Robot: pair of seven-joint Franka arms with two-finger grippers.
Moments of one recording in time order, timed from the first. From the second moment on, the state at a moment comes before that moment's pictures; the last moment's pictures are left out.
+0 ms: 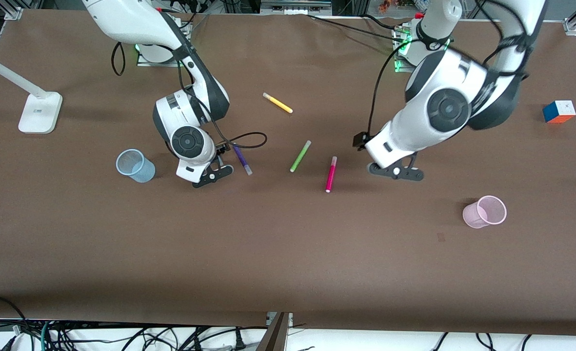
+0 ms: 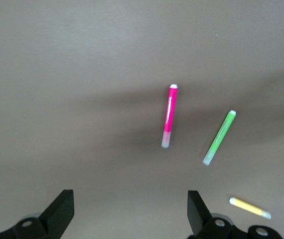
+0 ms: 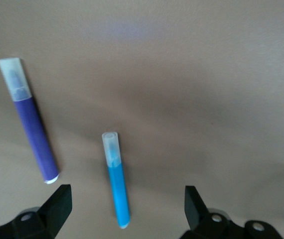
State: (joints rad) left arm -0.12 0.39 -0.35 -1.63 -0.06 1.83 -0.32; right arm 0.48 0.51 0.01 -1.89 -0.01 2.12 0.06
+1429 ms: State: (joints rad) left arm -0.24 0.78 -0.35 -1.65 0.04 2.26 -0.40; right arm 0.51 0.49 -0.04 -1.87 -0.01 2.23 -0.03
